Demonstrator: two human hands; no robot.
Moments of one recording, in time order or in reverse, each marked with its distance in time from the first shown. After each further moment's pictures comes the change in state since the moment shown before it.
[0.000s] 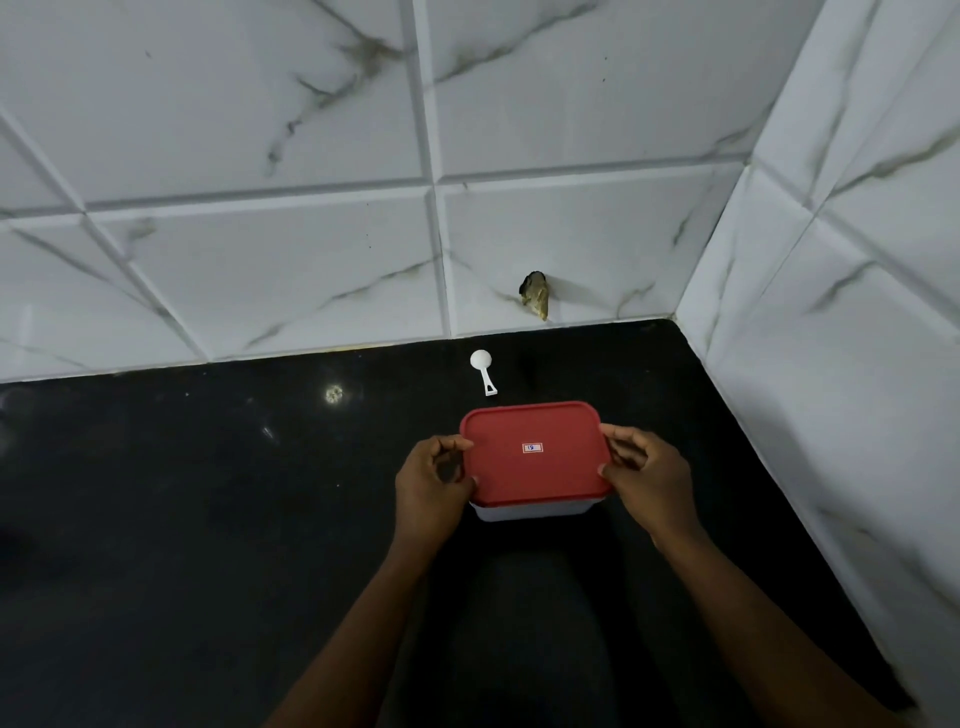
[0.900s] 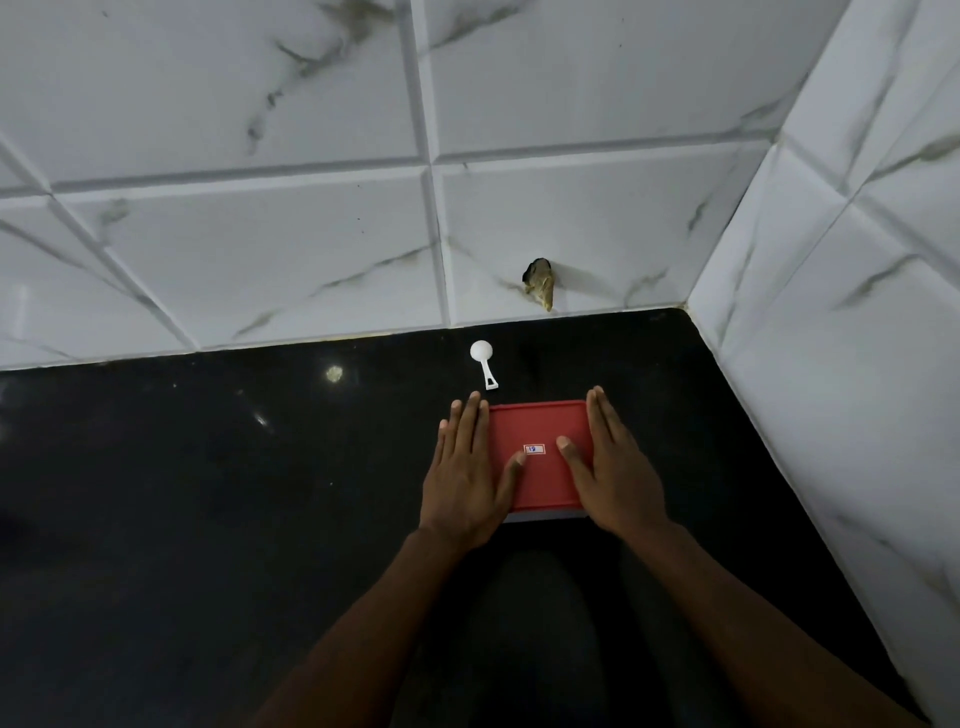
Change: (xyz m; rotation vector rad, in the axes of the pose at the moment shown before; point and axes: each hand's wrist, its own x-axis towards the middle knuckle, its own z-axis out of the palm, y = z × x) left_hand 0.025 -0.018 0.038 0.782 -0.130 0.401; right_hand 0.024 0.010 0.036 -0.644 -0.139 -0.232
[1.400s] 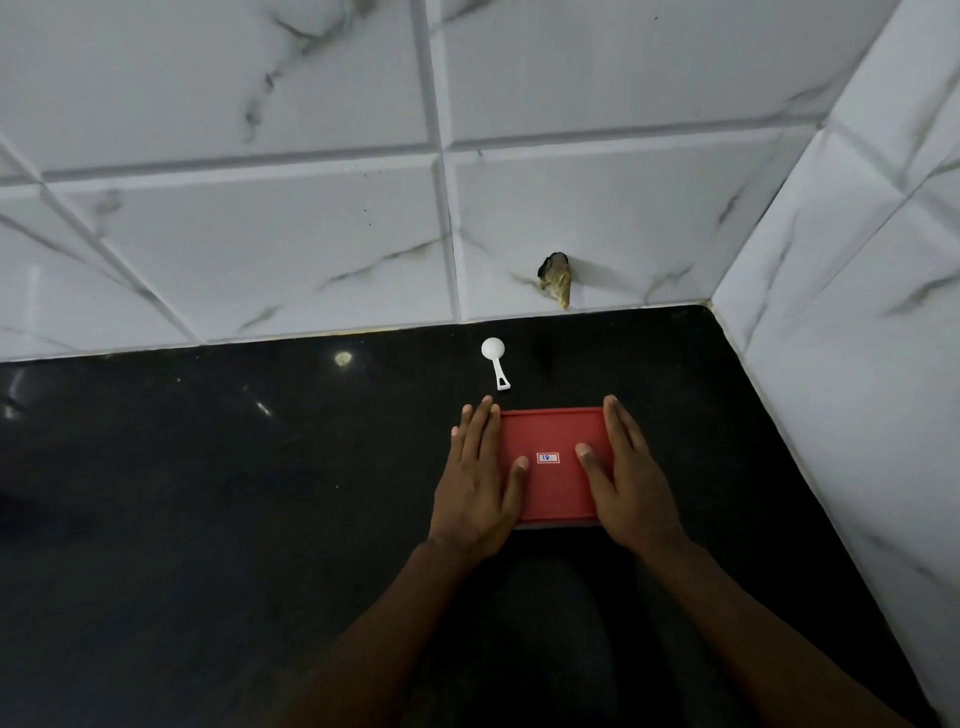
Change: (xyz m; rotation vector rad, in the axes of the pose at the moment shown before) left_hand 0.006 -0.009 0.012 -0.214 0.053 -0.010; right_hand 0.003 0.003 0.007 0.178 0.049 -0.023
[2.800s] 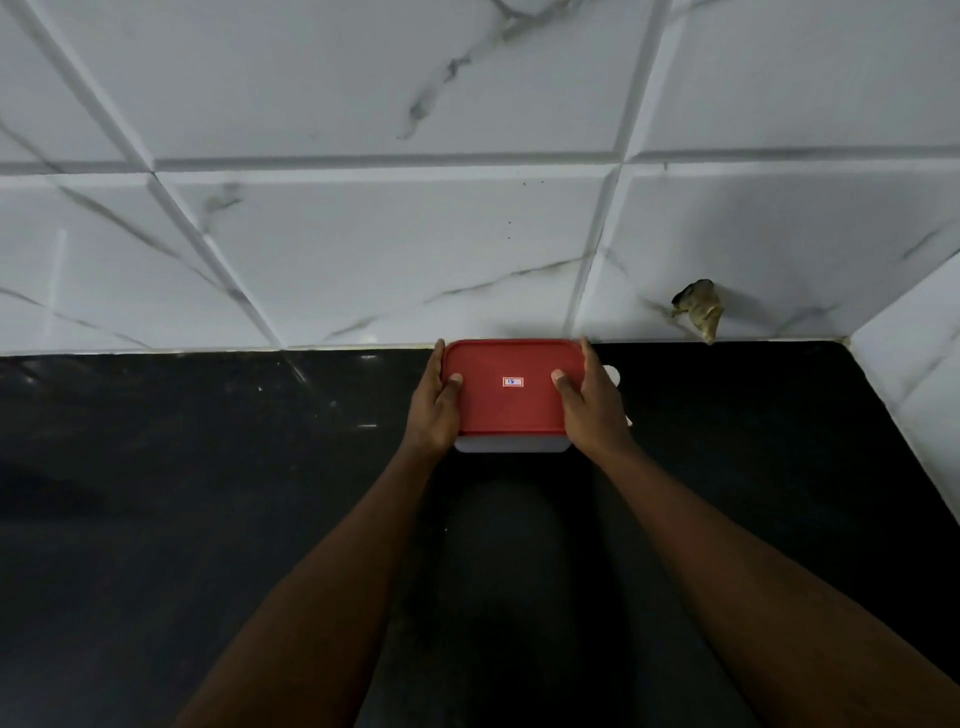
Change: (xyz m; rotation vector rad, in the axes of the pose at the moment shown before) left_hand 0.122 -0.181 -0.125 -0.710 0.167 -0.445; right_hand 0.153 -0.156 0.135 0.334 -0.078 0.137
